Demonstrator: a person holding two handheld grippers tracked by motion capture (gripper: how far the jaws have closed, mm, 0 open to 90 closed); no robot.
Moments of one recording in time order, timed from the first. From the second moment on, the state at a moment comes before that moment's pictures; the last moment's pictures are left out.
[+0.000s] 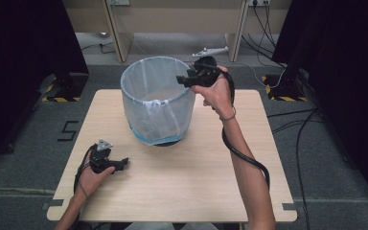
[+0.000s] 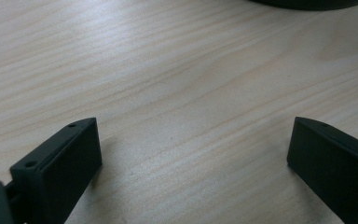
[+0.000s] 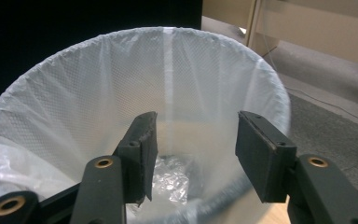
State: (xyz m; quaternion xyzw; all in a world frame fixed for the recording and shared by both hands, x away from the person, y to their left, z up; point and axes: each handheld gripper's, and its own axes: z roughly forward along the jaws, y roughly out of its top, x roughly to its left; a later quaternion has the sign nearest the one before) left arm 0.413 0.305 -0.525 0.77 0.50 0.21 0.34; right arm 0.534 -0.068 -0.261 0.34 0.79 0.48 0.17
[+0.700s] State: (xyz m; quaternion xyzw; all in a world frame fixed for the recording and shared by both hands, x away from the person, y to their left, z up) left arm 0.413 0.305 -0.525 0.77 0.50 0.21 0.34; right arm 0.515 -0.128 -0.281 0.37 0.76 0.50 0.18
